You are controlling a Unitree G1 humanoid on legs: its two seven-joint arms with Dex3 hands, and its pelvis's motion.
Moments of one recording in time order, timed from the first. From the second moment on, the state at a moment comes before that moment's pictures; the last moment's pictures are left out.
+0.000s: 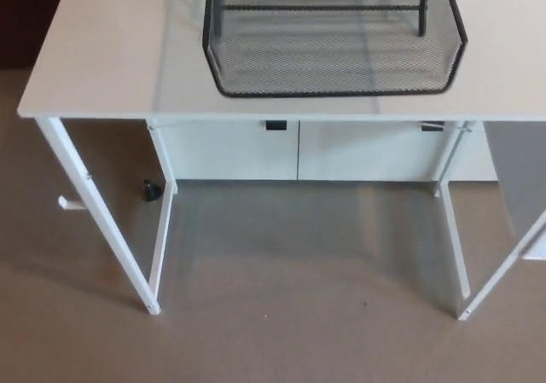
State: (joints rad) left_arm 0.46 0.38 0.10 0.30 -0.03 -0.04 -0.22; right_arm 0.51 -0.35 -0.10 0.59 -0.07 -0.55 0.10
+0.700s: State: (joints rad) left_arm 0.47 0.40 0.11 0.29 -0.02 -0.04 -0.22; right_arm 0.51 -0.33 -0.09 0.63 -0.07 -0.56 0.10
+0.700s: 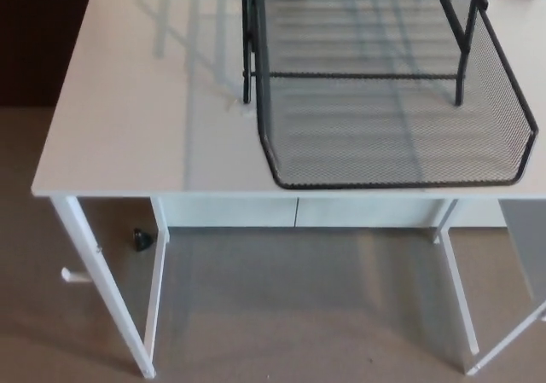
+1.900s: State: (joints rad) left_arm 0.46 0.40 0.09 0.29 -0.02 -0.04 -0.23; right_arm 0.51 -0.34 -0.09 0.62 -0.07 -0.56 0.11
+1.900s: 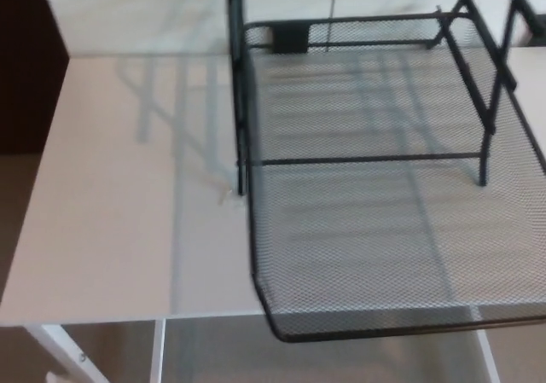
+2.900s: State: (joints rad) left_arm 0.54 0.41 -0.01 0.18 -0.01 -0.01 -0.31; right_arm 0.59 -0.29 -0.05 0.54 -0.06 -0.66 0.14
